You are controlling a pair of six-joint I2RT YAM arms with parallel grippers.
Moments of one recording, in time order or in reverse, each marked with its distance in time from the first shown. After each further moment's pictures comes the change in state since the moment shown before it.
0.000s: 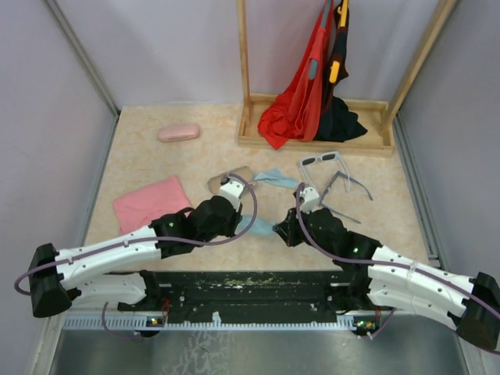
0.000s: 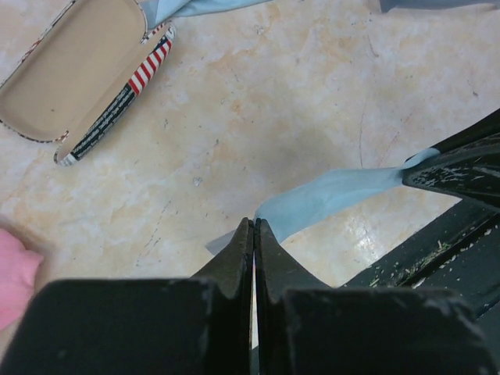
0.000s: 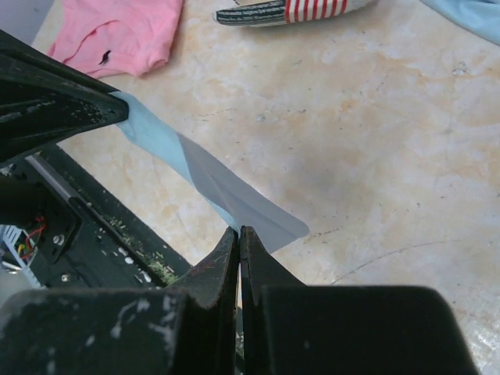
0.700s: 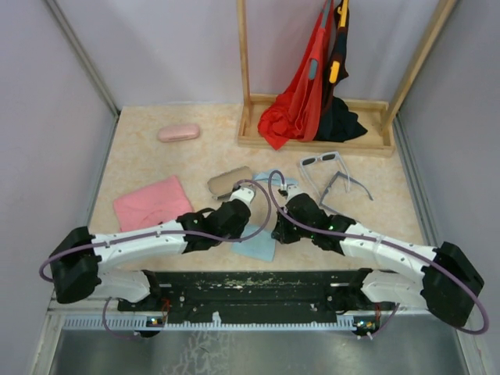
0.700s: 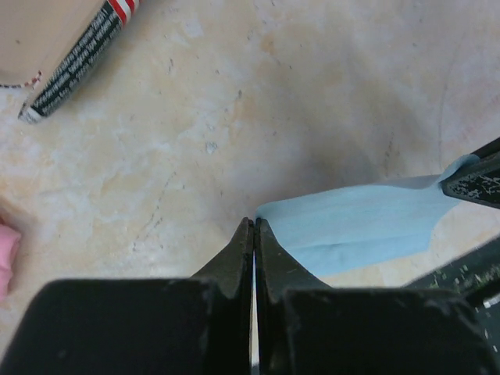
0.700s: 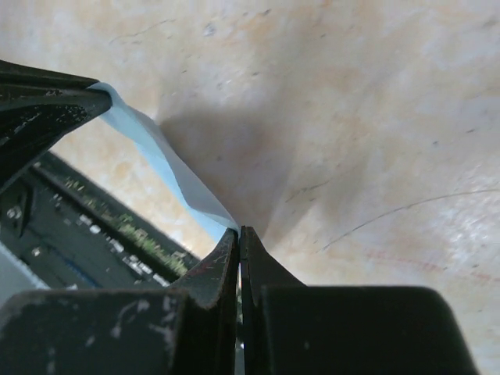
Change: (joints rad) left arm 0.018 0.162 -0.029 -0.045 -0.003 -0.064; right arm -0.092 0.326 0.157 -0.174 -0.200 0.060
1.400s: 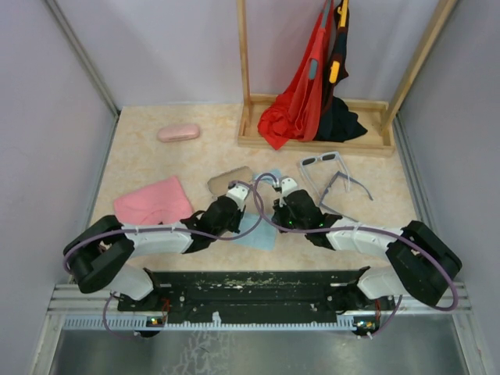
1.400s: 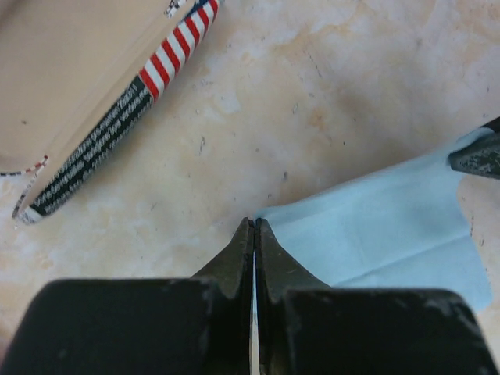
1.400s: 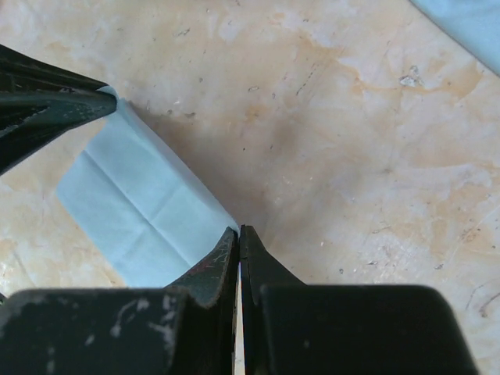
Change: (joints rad) left arm 0.180 0.197 -0.216 0.656 0.076 0.226; right arm -0.110 0.241 -0.061 0.412 0.079 -0.302
